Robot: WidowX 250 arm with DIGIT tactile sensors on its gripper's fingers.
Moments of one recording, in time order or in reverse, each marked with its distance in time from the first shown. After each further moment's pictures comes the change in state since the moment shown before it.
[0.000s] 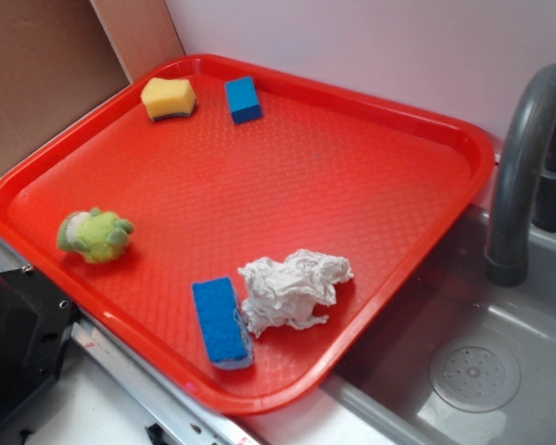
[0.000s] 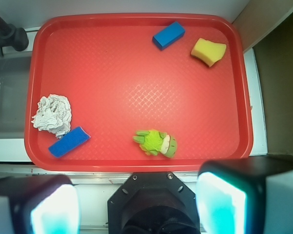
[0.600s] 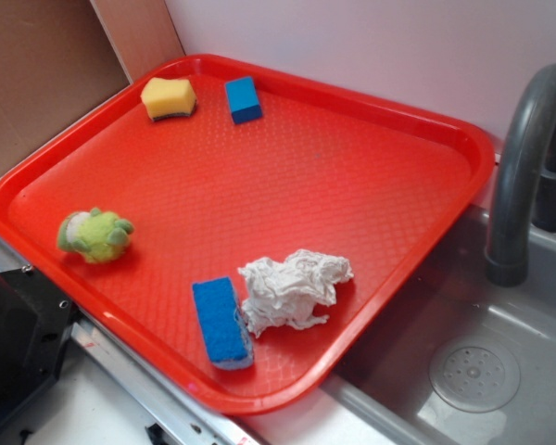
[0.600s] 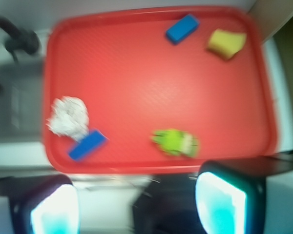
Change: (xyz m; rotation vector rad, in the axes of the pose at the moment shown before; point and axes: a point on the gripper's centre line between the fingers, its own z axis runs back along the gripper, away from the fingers) arm 0.013 0.004 -0.015 -0.119 -0.038 0.234
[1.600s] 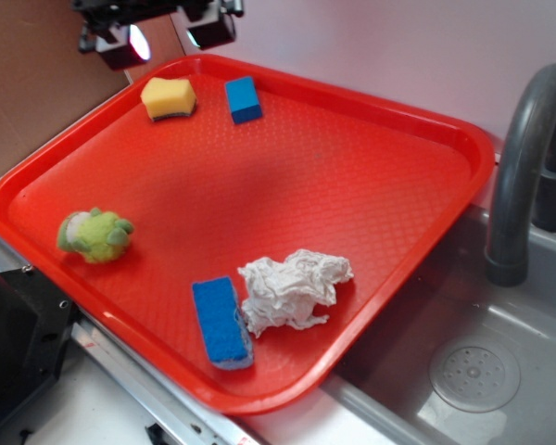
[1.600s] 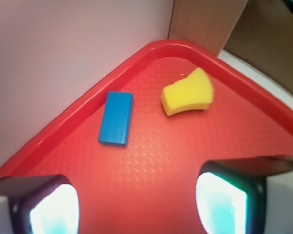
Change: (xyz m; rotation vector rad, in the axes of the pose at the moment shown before) arm 0.131 0.034 -0.132 0.245 -0.303 0.572
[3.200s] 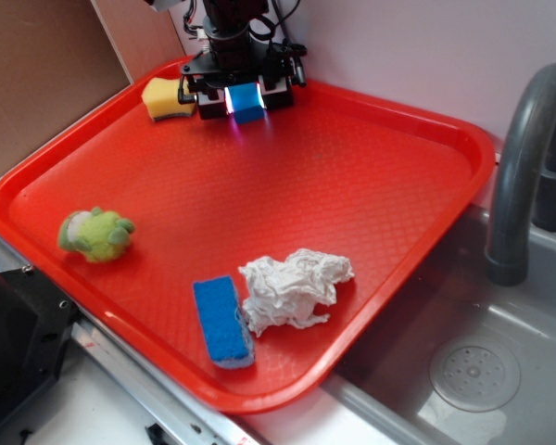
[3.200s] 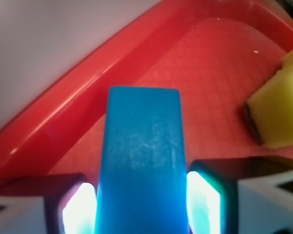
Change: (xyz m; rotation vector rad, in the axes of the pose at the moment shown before) arm 0.017 -0.016 -0.114 0.135 0.047 0.043
